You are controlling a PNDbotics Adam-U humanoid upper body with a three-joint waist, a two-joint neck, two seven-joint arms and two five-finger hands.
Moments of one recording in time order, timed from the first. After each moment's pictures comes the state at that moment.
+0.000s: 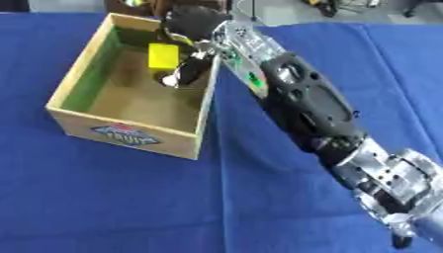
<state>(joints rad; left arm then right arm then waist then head) -0.39 0.20 0.11 -1.98 0.15 -0.32 0.21 -1.20 -0.38 0.32 -1.05 1.13 -0.26 0.41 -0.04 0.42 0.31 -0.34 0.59</state>
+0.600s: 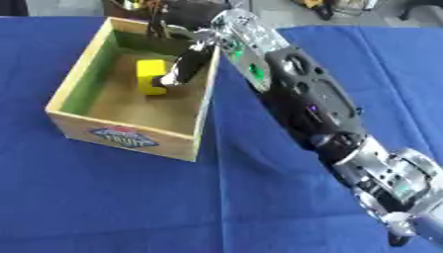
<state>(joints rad) -0.39 0.19 0.10 -1.98 0.15 -0.32 0.20 -1.20 -0.38 0.29 -1.13 1.02 -0.24 0.50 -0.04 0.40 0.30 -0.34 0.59</state>
